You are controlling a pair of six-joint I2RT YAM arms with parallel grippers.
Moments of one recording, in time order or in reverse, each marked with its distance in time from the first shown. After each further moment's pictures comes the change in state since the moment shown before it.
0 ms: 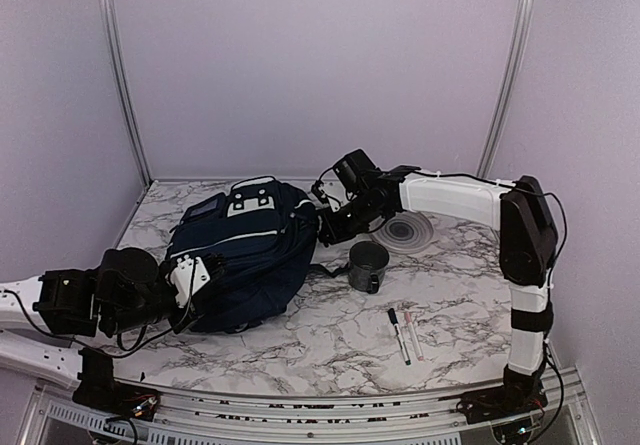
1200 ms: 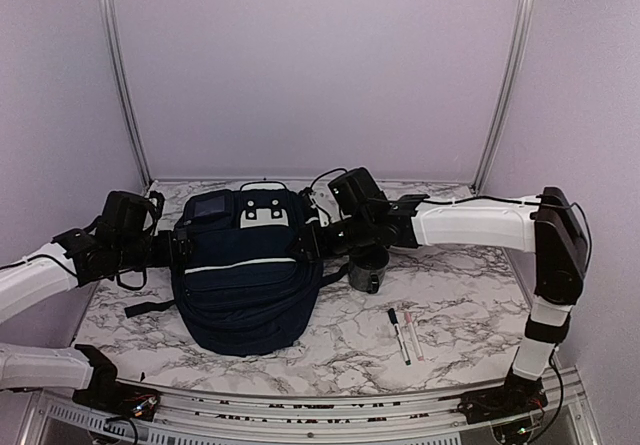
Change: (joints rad) left arm 0.737 0.202 0.094 -0.017 0.312 -0.661; right arm 0.169 -0.210 -0.316 0.369 -0.077 0.269
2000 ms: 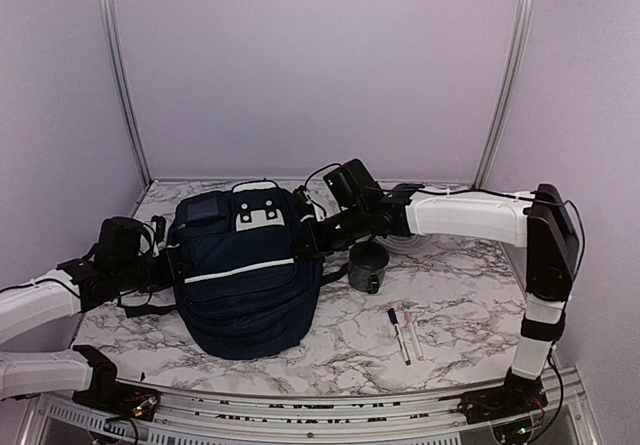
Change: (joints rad) left arm 0.074 -0.024 -0.239 0.253 0.319 -0.214; right arm -0.010 0.053 0.104 -0.095 -0.089 -0.003
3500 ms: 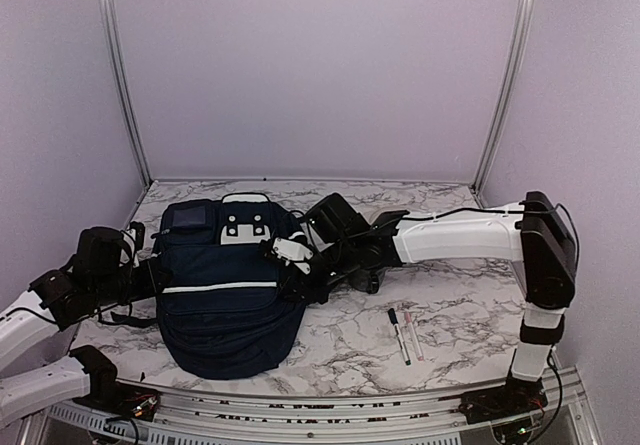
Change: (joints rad) left arm -0.036 -0.311 -0.008 -0.308 -0.179 0.036; right arm 0.118 0.002 -0.096 -0.004 -0.021 -0.760
